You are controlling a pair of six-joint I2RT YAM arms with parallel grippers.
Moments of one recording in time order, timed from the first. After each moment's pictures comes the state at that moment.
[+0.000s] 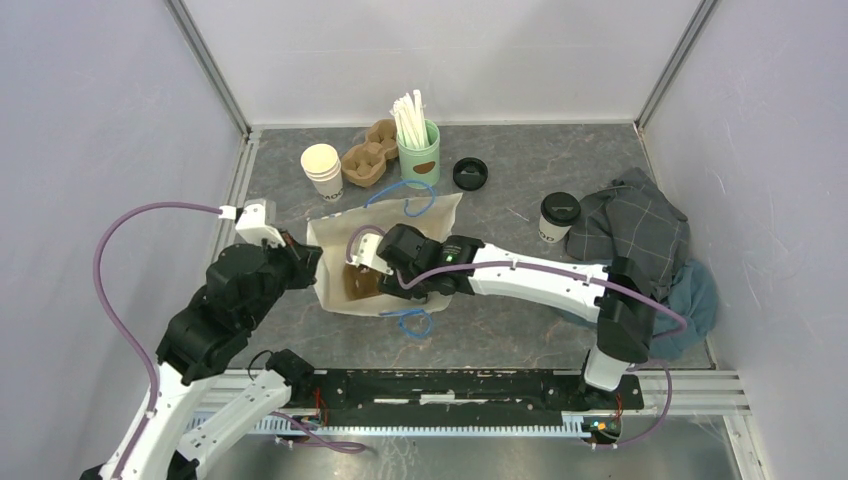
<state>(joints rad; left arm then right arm) -0.57 0.55 1.01 -0.83 -0.29 -0.50 1.17 1.72 1.44 -0.65 0.31 -0.30</state>
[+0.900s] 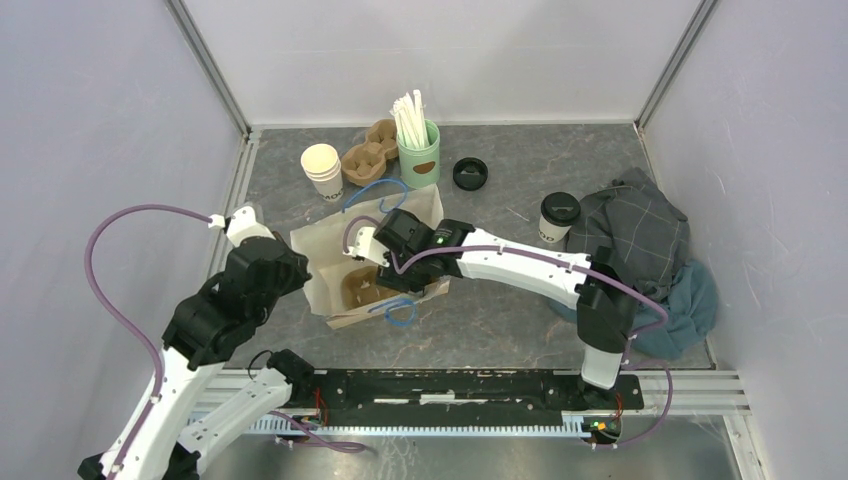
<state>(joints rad) -0.57 0.64 1.07 -1.06 -0.50 -0.77 1.09 1.82 1.53 -0.72 0.13 -0.34</state>
